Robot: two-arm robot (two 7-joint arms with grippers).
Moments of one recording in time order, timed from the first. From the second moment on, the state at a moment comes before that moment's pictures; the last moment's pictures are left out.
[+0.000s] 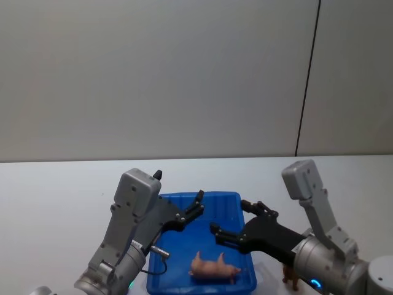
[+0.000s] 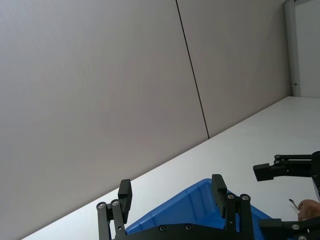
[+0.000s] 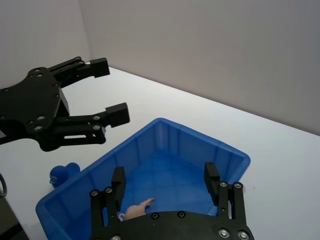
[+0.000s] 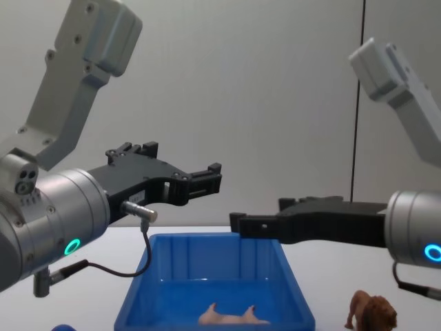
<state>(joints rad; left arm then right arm) -0.24 0.38 0.45 -1.63 -0.20 0.01 -0.01 0.26 0.18 -0.33 -1.53 0.20 0.28 0.46</state>
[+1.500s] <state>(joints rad) -0.24 0.38 0.45 -1.63 -0.20 0.01 -0.01 0.05 0.35 -0.25 -1.62 0.32 0.30 0.29</state>
